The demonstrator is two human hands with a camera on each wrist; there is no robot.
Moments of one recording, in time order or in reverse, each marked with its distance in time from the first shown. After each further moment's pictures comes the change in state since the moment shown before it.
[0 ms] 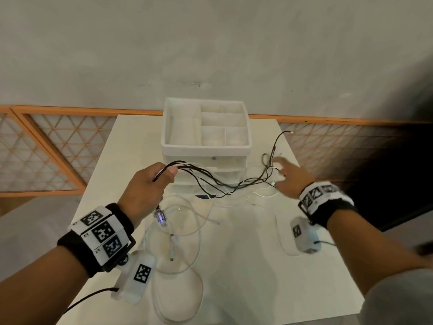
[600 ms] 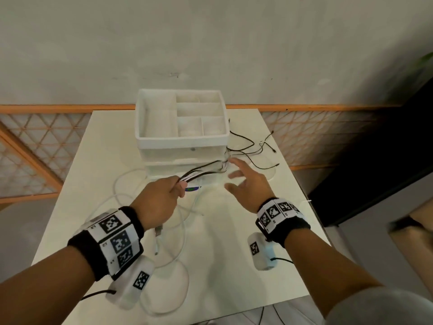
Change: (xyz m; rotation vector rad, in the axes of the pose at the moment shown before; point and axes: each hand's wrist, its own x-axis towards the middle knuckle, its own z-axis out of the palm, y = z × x) left_hand -0.019 0.015 0.054 0.439 -0.280 -0.015; right_hand -0.036 -0.013 0.069 0.355 0.184 -0.217
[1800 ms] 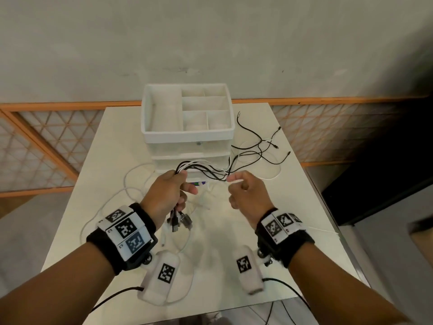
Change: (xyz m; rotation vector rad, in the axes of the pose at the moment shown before) left_hand 0.001 0.010 0.022 -0.770 0.135 -0.271; right_hand -0.034 -0.023 0.021 0.585 0.016 0.323
